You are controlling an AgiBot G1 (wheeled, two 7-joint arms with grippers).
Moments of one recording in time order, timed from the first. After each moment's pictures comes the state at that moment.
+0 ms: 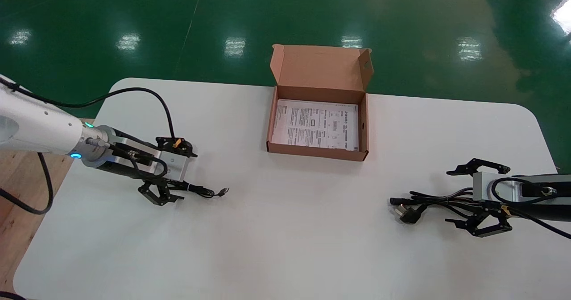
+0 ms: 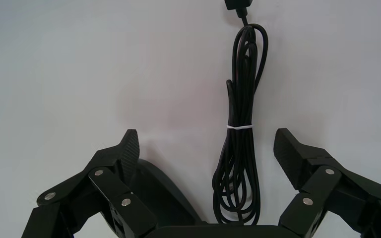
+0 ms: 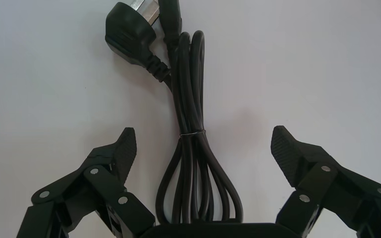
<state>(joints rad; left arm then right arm) -1.78 1.18 0.82 -0.07 1.75 1.23 0.74 1.64 -0.84 -0.61 0.11 -1.62 -1.34 -0.79</state>
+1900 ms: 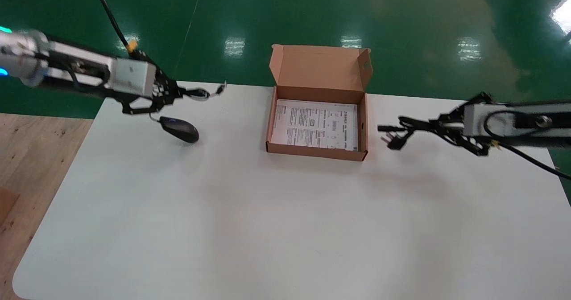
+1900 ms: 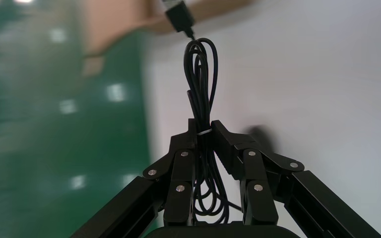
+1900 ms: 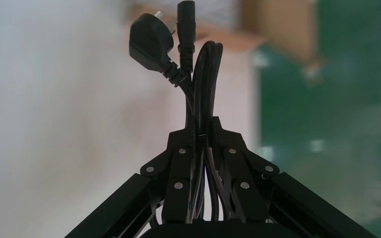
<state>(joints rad) -2.00 1.06 0.74 -0.19 1.65 1.32 0.76 1.73 -0.92 -0.59 0.26 -1.60 -1.23 -0.79</state>
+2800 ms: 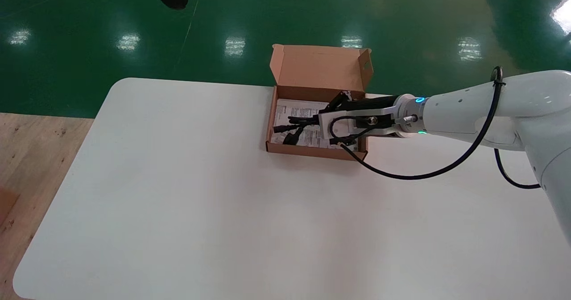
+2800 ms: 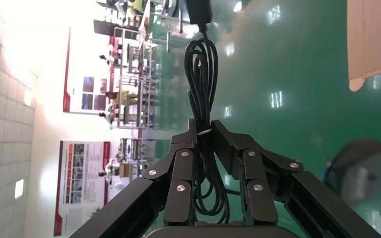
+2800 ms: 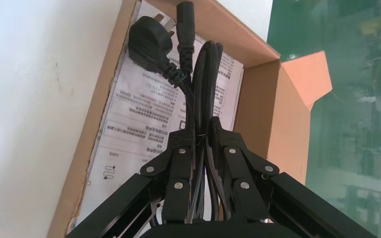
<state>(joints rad) -2.18 1.00 0.59 -0.36 1.47 1.15 0.82 1.71 -1.33 -0.60 0.13 -1.61 -0.96 -0.93</state>
